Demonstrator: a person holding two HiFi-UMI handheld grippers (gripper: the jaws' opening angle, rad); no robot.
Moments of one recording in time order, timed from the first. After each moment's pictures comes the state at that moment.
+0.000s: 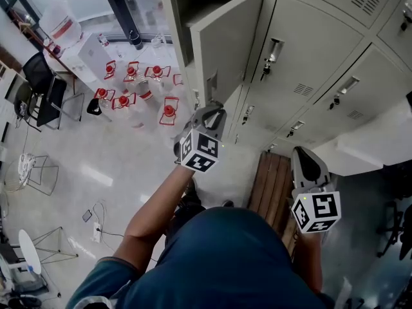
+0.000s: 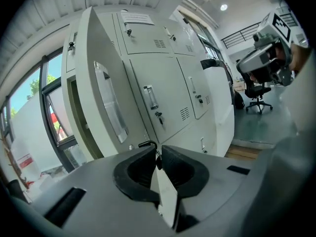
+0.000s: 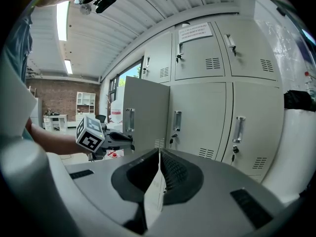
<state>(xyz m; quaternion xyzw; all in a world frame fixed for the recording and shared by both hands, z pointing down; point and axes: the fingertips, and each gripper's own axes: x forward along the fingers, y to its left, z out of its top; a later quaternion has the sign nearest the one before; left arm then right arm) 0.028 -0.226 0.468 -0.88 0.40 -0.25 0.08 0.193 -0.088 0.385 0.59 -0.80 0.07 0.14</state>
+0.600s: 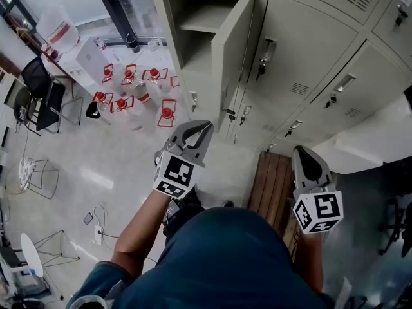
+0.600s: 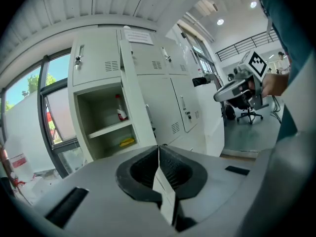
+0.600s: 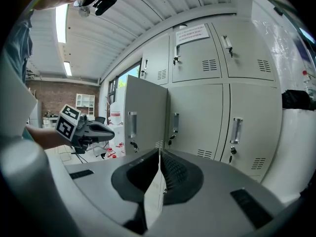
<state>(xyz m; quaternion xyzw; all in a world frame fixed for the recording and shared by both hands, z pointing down) 0.008 -0.165 0.412 -0.91 0.36 -0.19 0.09 0.205 -0.087 0.377 0.59 -0.80 0.07 0.13</state>
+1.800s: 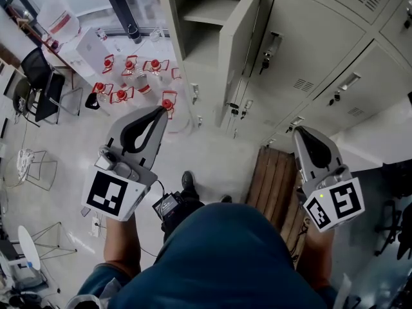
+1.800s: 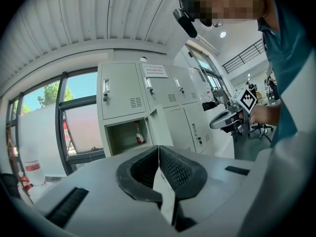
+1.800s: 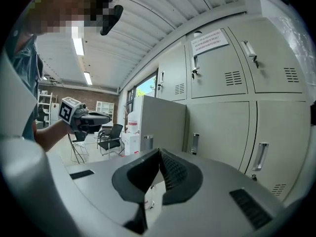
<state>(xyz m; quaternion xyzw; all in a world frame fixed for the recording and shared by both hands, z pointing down) -0.074 -0.126 0.269 -0.90 0.42 -0.09 0.09 0.160 -0.103 0.308 0.49 -0.86 0.02 0.10</state>
